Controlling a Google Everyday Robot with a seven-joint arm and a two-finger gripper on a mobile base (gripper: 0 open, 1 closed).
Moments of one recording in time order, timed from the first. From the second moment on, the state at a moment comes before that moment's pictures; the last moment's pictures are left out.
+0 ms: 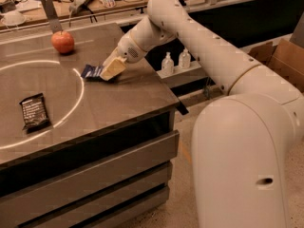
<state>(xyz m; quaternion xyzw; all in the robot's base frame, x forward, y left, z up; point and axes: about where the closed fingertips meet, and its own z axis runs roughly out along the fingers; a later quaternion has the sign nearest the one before) 0.706 0.133 0.847 -0.63 0.66 0.28 0.30</state>
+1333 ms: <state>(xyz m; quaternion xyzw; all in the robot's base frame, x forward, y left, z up) 0.617 0.247 0.859 -0.67 0.59 0.34 0.29</state>
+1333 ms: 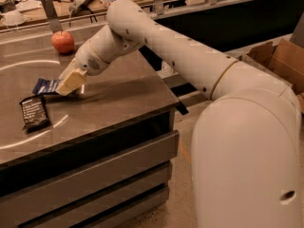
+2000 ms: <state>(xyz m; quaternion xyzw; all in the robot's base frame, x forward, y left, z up) 0.599 0.267 0.857 -0.67 0.59 0.36 0.28</state>
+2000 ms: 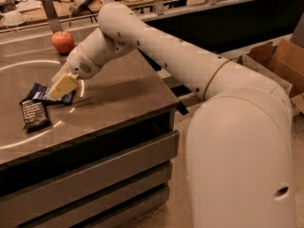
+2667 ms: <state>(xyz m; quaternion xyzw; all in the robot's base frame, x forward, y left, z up) 0.615 0.234 0.875 -0.64 0.62 0.32 0.32</state>
